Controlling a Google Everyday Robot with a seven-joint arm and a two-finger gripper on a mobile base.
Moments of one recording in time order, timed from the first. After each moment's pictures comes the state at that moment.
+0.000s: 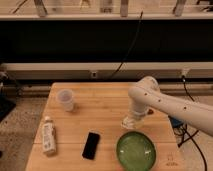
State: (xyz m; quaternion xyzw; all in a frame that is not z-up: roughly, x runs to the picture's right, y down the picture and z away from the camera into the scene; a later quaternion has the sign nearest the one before) arm 0.167 0.187 0.772 -0.36 -0.05 -0.12 0.92
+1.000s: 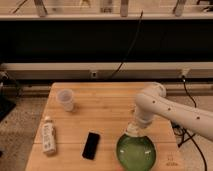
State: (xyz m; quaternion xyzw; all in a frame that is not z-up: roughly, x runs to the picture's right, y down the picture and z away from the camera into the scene) arm 0.179 0.217 0.735 -0.36 -0.06 -0.12 0.92
